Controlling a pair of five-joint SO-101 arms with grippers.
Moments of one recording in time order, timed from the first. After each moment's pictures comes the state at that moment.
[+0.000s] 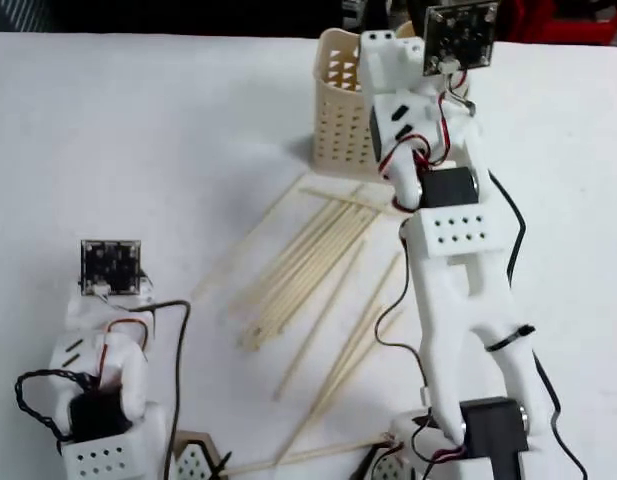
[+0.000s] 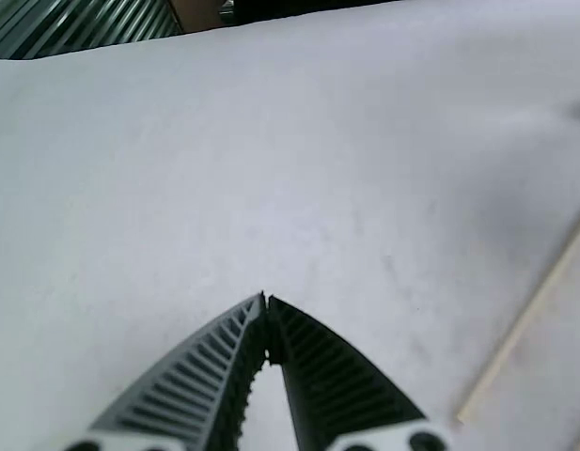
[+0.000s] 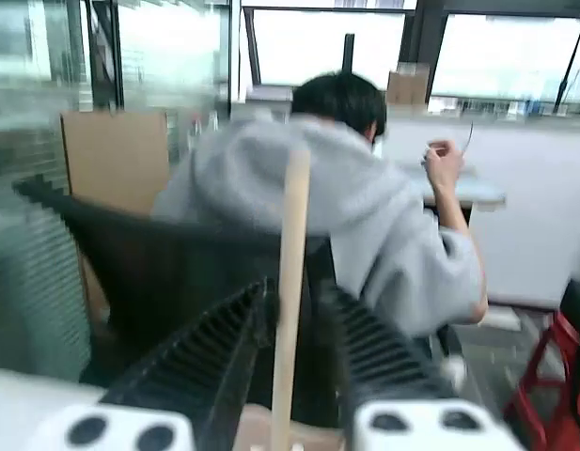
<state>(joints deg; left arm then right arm) -16.9 -102.5 90.1 51.6 -13.7 -11.8 -14.8 11.7 6.9 3.6</state>
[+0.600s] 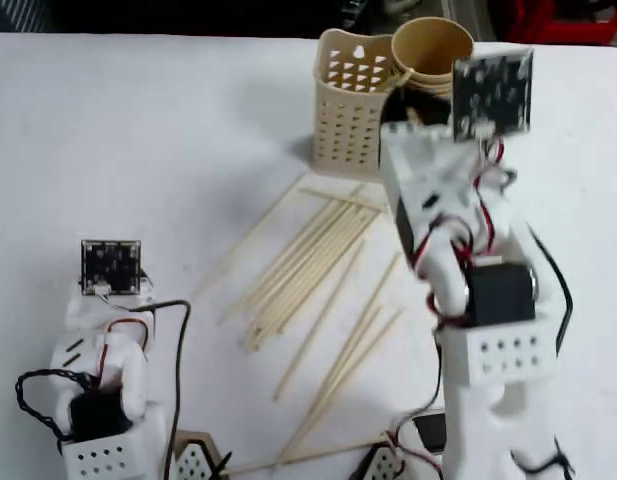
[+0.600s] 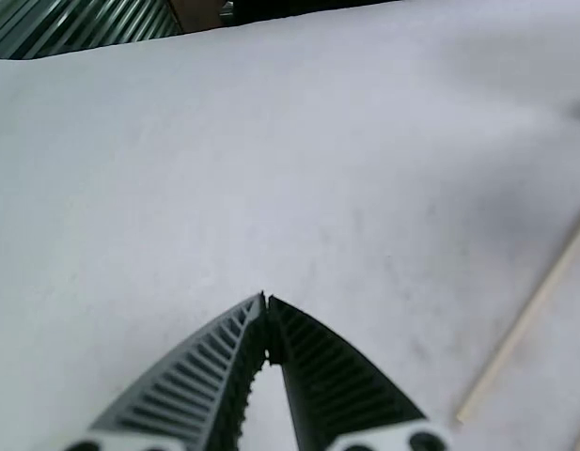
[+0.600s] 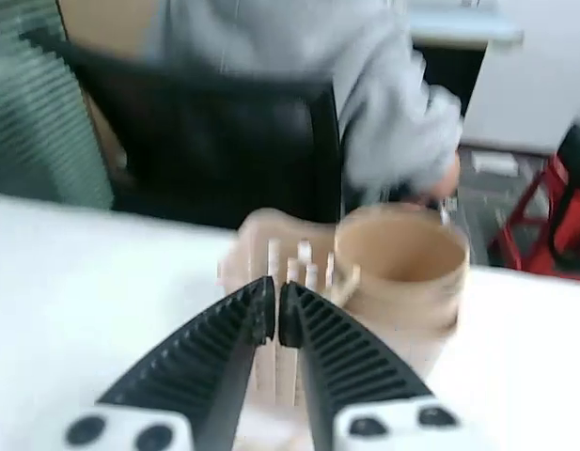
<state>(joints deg) -16.9 -102.5 90.1 51.6 -13.7 -11.8 -45.8 21.4 48.4 3.7</state>
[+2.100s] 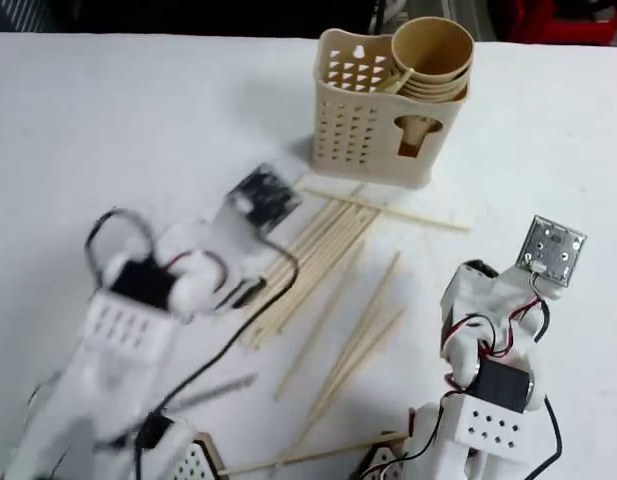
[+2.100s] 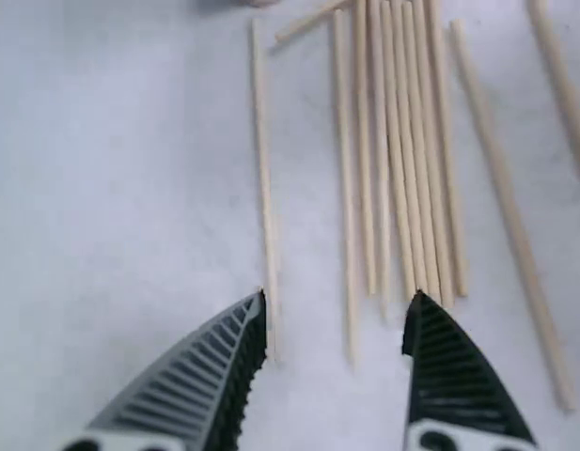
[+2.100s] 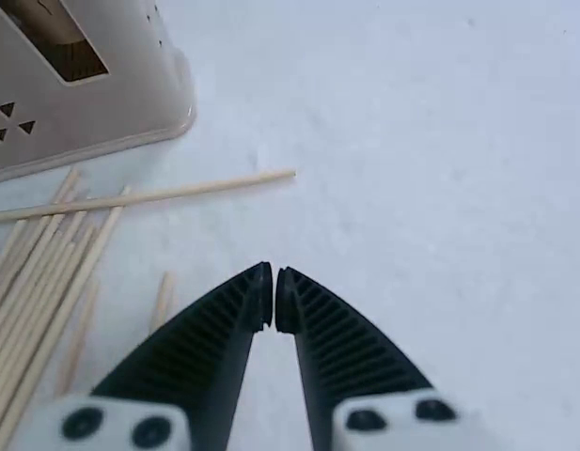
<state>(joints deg) 15.4 -40.9 42.7 68.4 -27.0 15.2 -77.5 74.0 50.3 -4.5</state>
